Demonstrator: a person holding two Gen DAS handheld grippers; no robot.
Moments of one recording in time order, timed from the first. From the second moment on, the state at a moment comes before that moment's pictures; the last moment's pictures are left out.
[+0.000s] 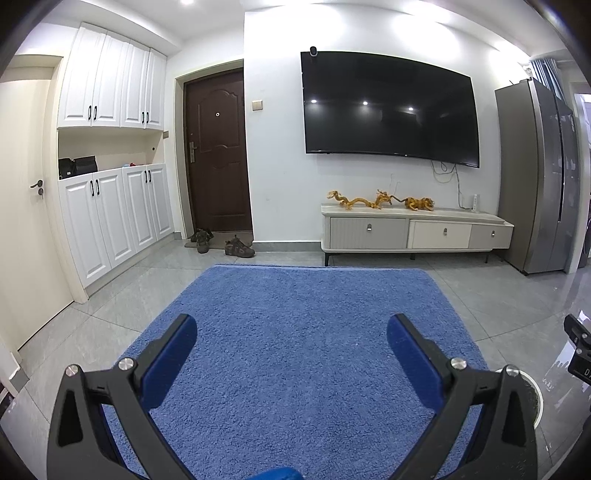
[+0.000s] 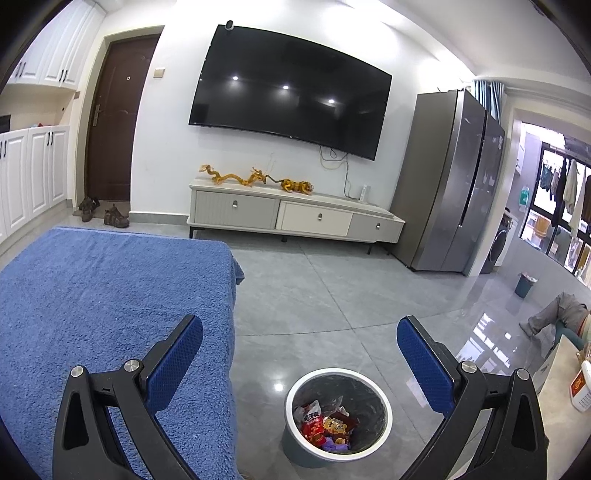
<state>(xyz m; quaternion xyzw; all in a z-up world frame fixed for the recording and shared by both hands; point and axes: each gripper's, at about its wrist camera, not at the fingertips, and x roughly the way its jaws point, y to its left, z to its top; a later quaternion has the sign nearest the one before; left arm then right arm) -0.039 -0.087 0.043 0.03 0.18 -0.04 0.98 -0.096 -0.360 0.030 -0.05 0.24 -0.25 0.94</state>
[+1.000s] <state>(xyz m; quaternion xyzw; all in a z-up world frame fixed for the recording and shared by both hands) -0.034 -0.097 0.031 0.05 0.19 -0.05 0.98 -0.093 -0.365 0.024 -0.04 0.25 -0.25 0.94</state>
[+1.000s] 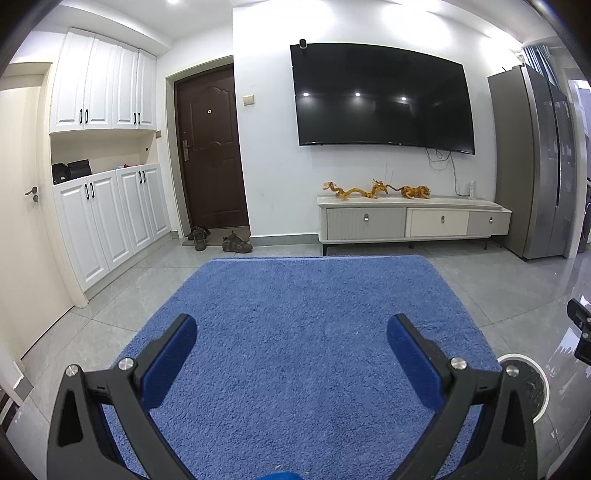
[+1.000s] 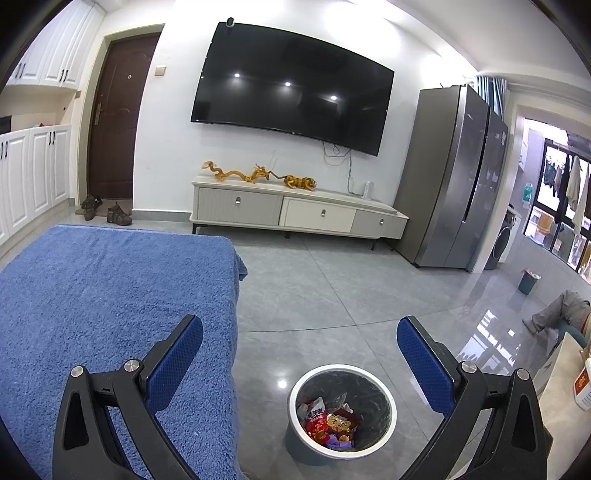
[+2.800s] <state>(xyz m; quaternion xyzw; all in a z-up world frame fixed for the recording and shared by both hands) -0.015 -0.091 -0.007 0.07 0.25 -0.04 0.97 -0.086 -0.368 0.003 -0.04 0.28 -0.24 0.93</state>
